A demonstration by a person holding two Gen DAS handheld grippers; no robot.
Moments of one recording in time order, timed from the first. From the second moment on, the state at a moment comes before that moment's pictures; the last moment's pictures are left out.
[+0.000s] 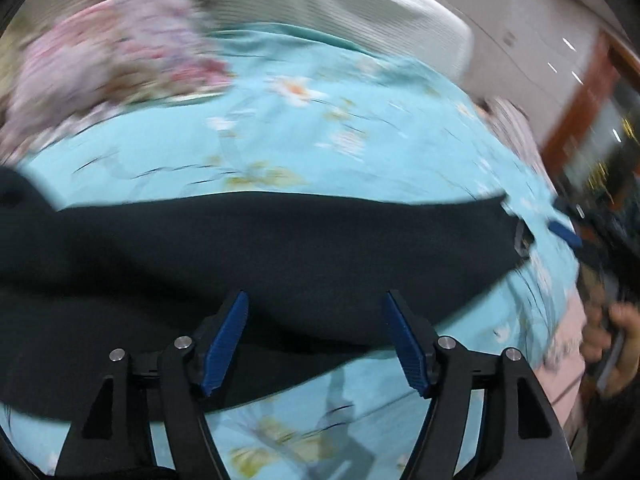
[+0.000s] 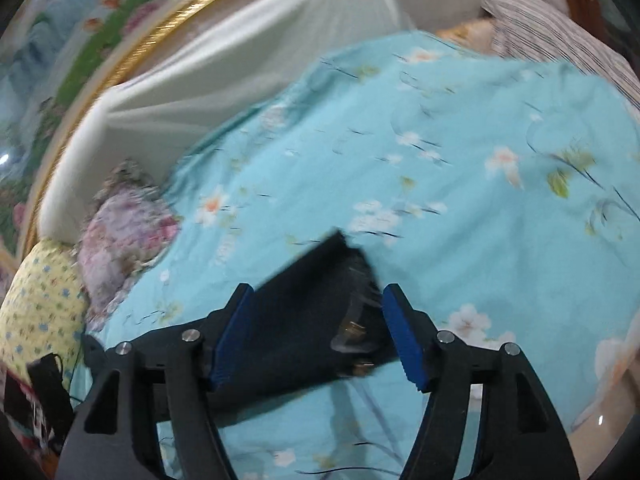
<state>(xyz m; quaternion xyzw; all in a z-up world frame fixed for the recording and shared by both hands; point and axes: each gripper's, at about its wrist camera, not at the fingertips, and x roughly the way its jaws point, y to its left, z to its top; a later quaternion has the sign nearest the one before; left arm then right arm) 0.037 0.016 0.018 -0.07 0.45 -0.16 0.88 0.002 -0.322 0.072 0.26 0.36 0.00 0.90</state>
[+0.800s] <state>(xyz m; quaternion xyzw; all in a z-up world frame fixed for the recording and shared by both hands) 0.093 0.183 0.053 -0.18 0.46 0.07 0.87 0.048 -0.057 0.062 0.06 0.42 0.37 0.83</state>
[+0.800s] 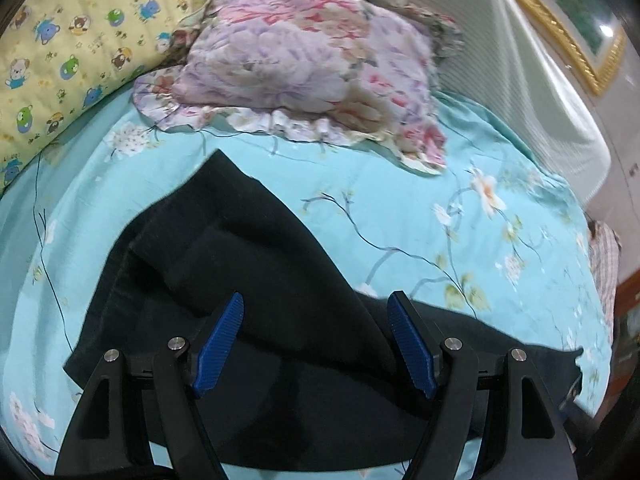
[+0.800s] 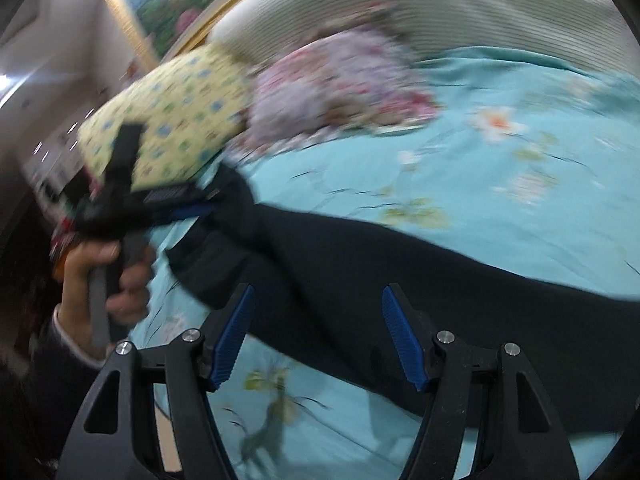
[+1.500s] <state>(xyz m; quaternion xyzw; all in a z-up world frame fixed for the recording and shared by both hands) 0.172 0.205 0.022 -0.16 0.55 0.12 0.81 0.120 0.064 0.016 -0.06 0.45 0.45 0.77</state>
